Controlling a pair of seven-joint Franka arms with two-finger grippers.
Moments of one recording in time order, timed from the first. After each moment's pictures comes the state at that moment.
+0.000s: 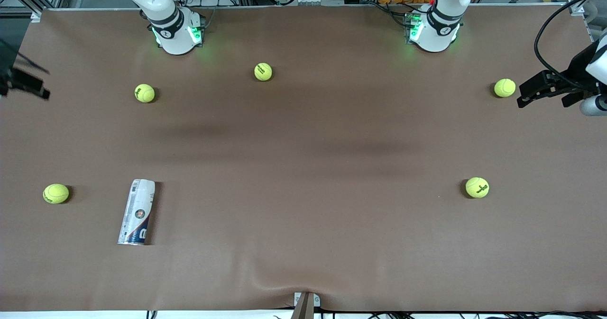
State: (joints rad) left arm 0.20 0.05 -0.29 -1.44 0.00 1.49 -0.10; right arm -0.04 0.06 -0.10 -1.52 0.00 1.49 -0.03
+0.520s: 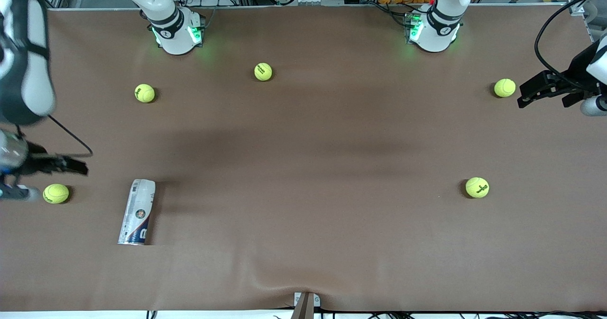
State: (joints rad) left arm 0.20 0.06 -0.28 -1.44 0.00 1.49 -0.10; right arm -0.04 0.42 -0.09 -1.52 0.00 1.94 -0.11
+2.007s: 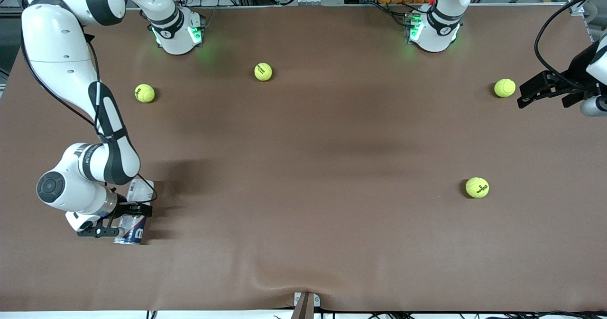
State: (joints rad) left arm 0.20 0.06 -0.28 -1.44 0.00 1.49 -0.10; right arm -0.02 0.80 -0.06 -1.51 0.12 2.36 -0.13
